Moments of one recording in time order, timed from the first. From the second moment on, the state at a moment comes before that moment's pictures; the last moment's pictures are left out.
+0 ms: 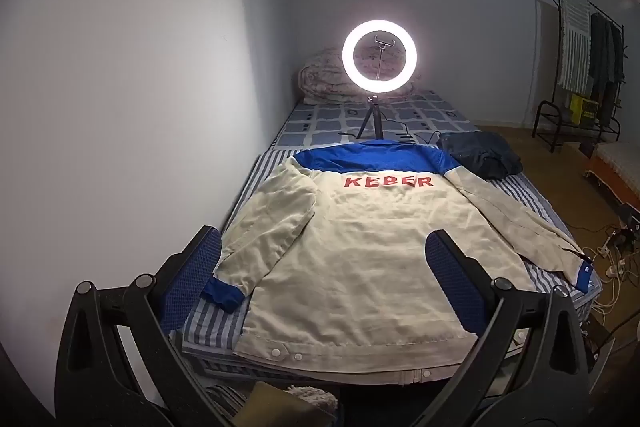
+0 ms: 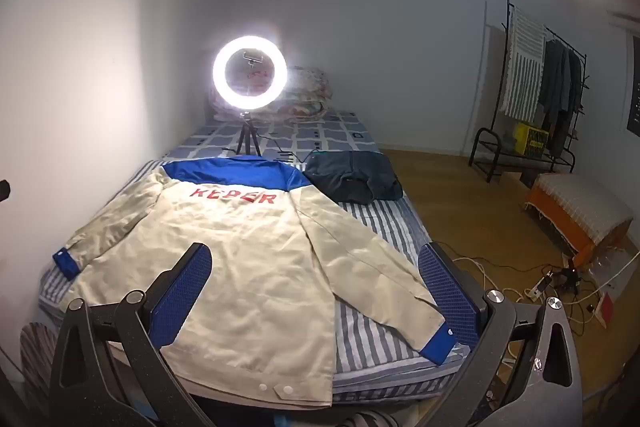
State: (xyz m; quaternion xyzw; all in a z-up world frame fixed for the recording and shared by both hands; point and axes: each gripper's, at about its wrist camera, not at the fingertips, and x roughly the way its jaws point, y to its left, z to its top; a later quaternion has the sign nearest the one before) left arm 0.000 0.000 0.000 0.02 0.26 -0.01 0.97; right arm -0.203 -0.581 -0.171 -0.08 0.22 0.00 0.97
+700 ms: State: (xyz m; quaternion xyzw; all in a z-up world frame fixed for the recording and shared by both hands) left arm -0.004 0.003 0.001 0.02 0.25 0.01 0.97; right arm -0.203 -0.583 -0.167 -0.09 0.22 -0.01 0.97
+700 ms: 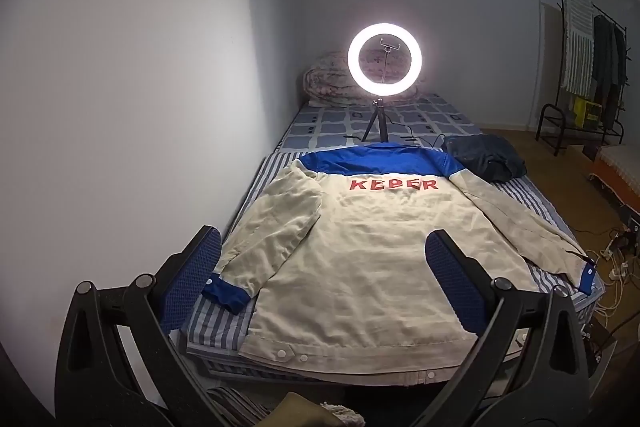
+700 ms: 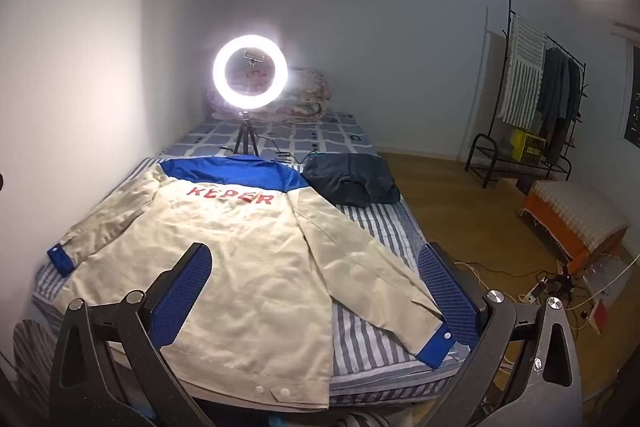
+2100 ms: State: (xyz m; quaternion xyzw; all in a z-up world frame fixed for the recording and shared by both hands) left arm 0.000 0.005 0.013 0.02 0.24 0.01 0.97; right arm -0.205 -0.583 -0.168 -0.10 0.22 -0.01 0.97
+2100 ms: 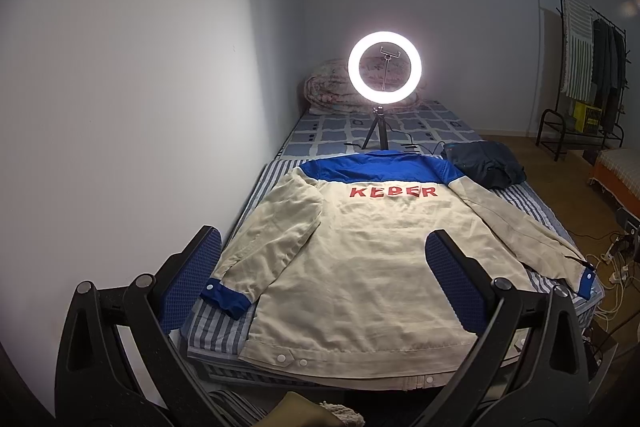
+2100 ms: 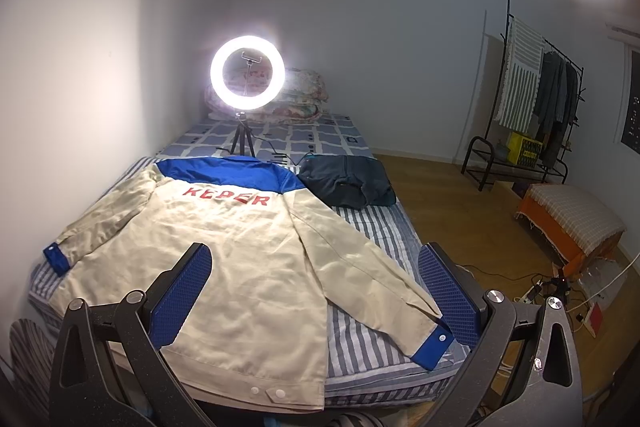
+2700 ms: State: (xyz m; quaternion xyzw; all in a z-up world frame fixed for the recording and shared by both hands) left arm -0.001 0.005 0.012 0.02 0.24 0.01 0.97; right arm -0.202 -0.585 -0.167 -0.10 0.22 -0.02 0.97
